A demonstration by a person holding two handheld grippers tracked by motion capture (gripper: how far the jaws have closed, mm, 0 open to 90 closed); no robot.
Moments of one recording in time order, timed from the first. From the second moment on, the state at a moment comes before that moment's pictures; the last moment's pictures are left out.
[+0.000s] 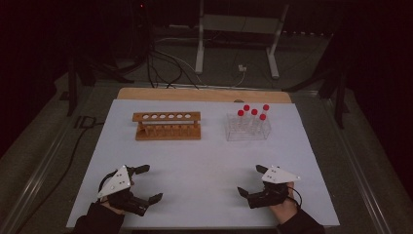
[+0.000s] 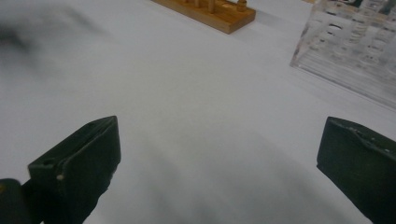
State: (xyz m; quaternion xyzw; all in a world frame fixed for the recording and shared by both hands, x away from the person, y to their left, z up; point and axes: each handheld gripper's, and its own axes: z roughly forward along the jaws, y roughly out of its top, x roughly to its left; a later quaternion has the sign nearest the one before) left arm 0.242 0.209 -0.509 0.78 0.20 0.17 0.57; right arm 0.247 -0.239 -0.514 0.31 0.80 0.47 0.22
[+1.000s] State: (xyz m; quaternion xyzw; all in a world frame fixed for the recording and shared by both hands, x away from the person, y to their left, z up) left arm 0.243 0.209 -0.509 0.78 0.20 0.16 0.57; right arm 0.238 -0.220 -0.456 0.29 0.80 0.49 0.21
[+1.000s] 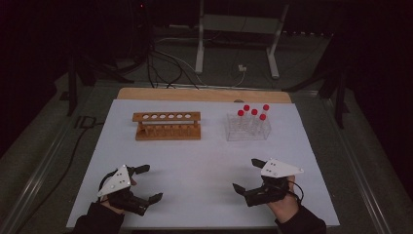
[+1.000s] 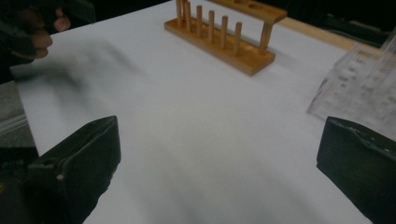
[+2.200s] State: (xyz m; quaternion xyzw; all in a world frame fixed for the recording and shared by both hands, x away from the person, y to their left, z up) left arm 0.242 0.210 -0.508 0.77 0.20 0.16 0.58; right arm 0.333 -0.271 -0.415 0.37 0.73 0.50 0.26
